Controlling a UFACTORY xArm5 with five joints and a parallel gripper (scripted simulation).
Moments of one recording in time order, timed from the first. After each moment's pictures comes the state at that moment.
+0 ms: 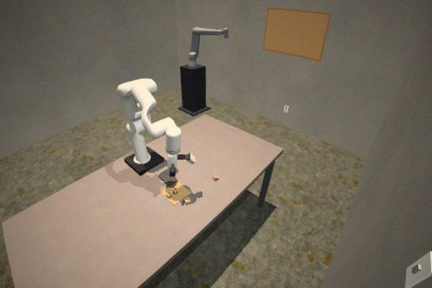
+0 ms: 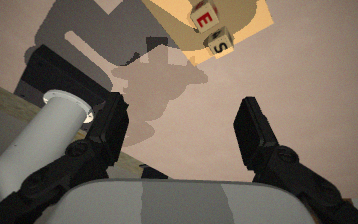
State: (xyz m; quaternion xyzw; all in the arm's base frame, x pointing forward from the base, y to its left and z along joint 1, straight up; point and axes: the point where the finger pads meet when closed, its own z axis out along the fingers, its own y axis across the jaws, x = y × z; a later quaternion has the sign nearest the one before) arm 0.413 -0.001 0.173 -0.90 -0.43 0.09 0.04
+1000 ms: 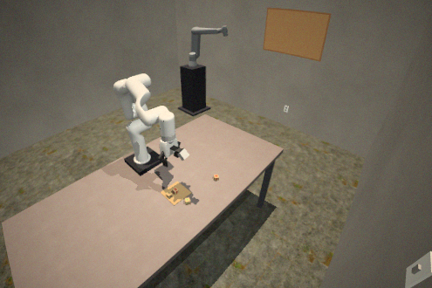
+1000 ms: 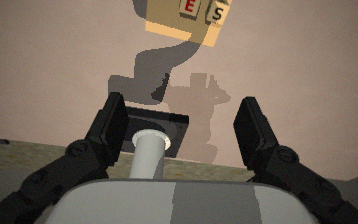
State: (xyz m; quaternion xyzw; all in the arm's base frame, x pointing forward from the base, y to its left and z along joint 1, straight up) arm 0.404 0.000 0.231 -0.99 -0.11 0.03 0.00
